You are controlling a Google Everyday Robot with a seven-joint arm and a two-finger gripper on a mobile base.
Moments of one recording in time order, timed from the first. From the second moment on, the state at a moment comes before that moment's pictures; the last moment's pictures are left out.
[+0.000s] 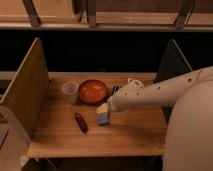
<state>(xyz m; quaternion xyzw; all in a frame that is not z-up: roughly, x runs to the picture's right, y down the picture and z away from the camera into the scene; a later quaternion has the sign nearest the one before) 0.031 0.112 0.794 -0.23 0.02 0.63 0.74</state>
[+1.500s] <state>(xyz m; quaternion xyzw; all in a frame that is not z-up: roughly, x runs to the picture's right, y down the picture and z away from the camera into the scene) -0.001 0.136 0.868 -0.32 0.08 0.63 0.70</state>
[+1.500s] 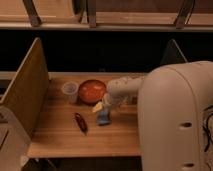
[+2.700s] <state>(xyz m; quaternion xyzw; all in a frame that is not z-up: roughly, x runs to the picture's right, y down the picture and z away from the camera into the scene) -0.016 0.139 0.898 -0.34 0.09 0.61 0.71</state>
